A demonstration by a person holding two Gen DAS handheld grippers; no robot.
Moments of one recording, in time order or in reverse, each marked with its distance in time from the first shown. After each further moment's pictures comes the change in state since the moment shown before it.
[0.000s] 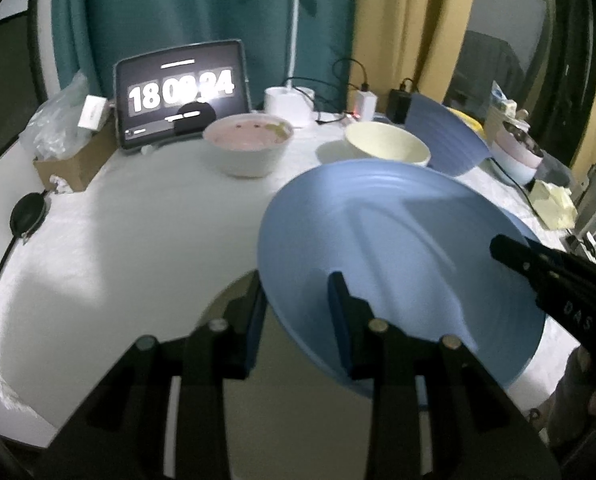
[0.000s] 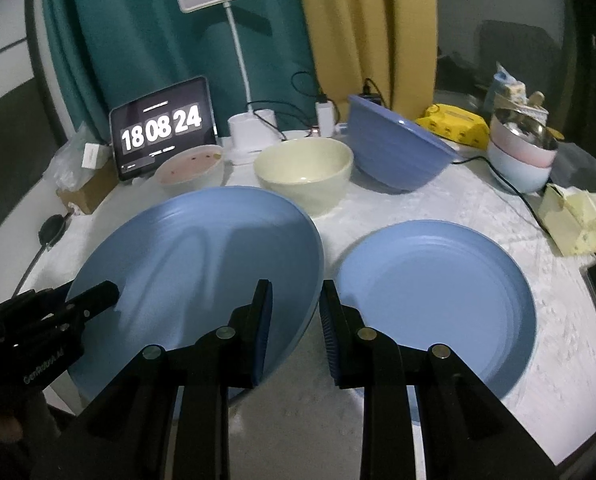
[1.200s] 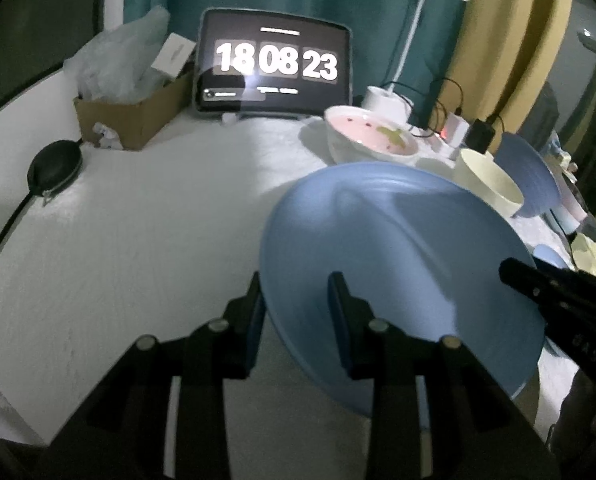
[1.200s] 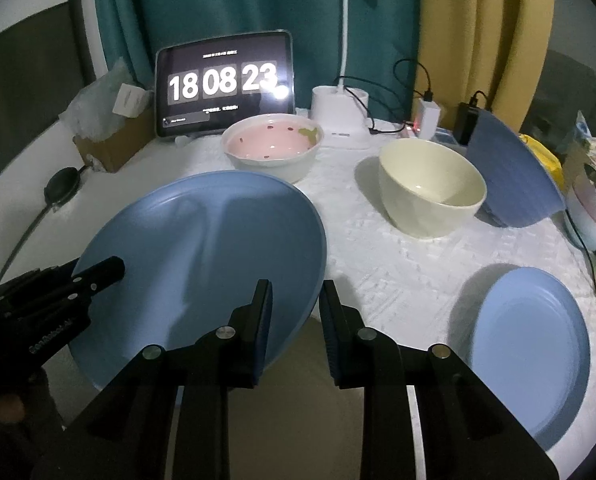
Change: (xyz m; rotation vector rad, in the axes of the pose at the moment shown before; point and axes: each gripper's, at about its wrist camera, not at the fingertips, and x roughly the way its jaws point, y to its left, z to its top) left arm 0.036 0.132 -0.001 -0.177 0.012 0.029; right arm 0.069 0.119 0.023 -0.184 0.098 0.024
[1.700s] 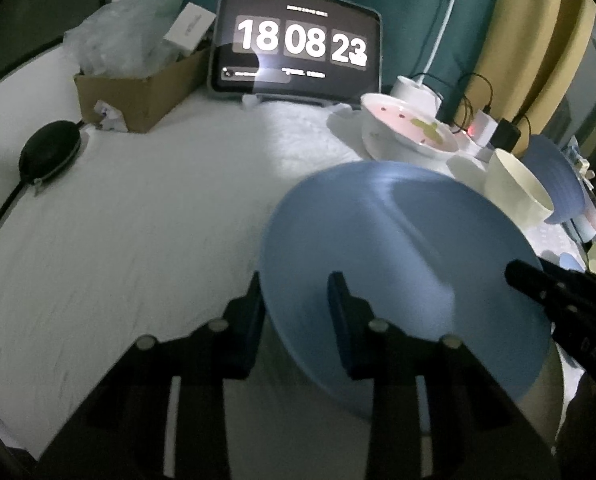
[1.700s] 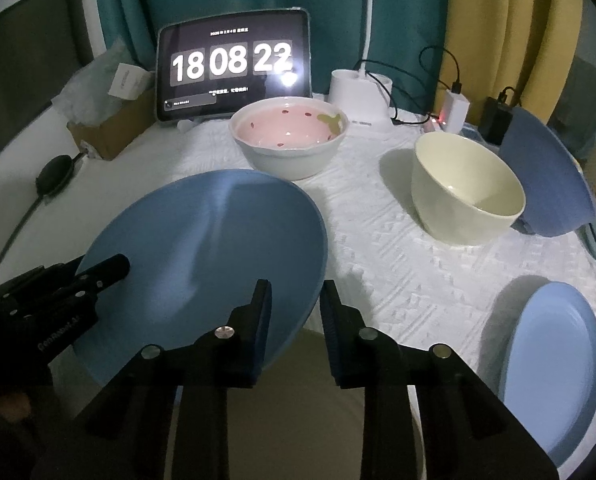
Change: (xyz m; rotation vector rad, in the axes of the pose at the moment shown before) left arm 0.033 0.025 0.004 -0.047 0.033 0.023; right arm 0.037 0.015 0.012 -0.028 0.050 0.016
